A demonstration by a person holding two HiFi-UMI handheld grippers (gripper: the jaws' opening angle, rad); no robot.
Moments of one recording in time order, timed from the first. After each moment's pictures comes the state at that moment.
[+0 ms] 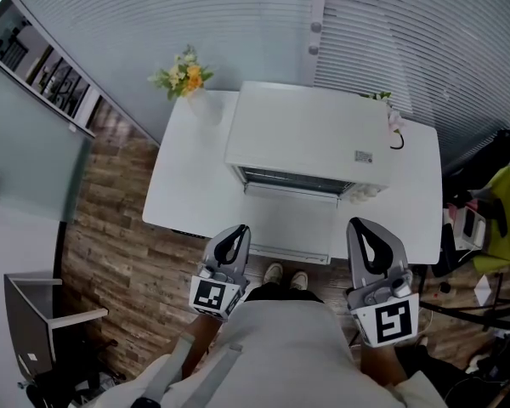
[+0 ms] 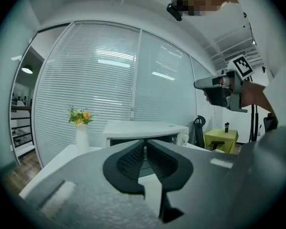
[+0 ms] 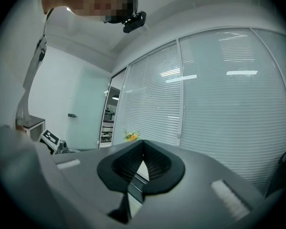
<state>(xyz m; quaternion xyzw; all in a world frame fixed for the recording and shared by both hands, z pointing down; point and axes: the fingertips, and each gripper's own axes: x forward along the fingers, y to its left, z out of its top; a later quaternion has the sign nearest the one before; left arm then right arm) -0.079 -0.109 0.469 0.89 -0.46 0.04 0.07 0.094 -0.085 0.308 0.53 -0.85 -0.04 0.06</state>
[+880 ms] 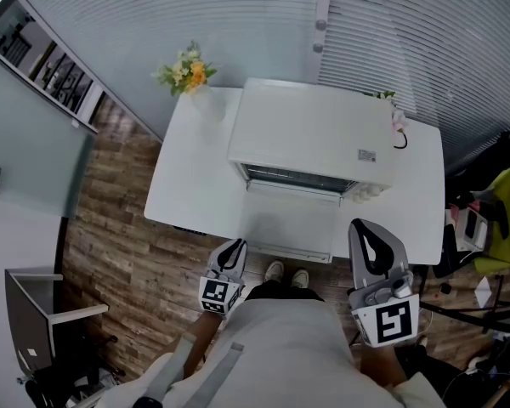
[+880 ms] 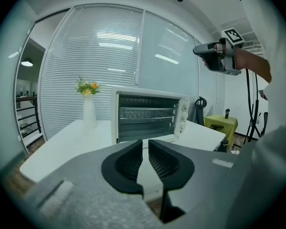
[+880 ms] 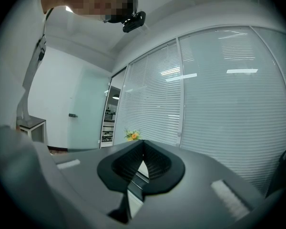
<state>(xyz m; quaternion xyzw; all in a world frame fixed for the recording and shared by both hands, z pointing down) -0.108 -0.075 0.601 0.87 -0.46 0.13 0.12 0.095 -0.082 0.316 0.52 -0.85 -0.05 0.08</state>
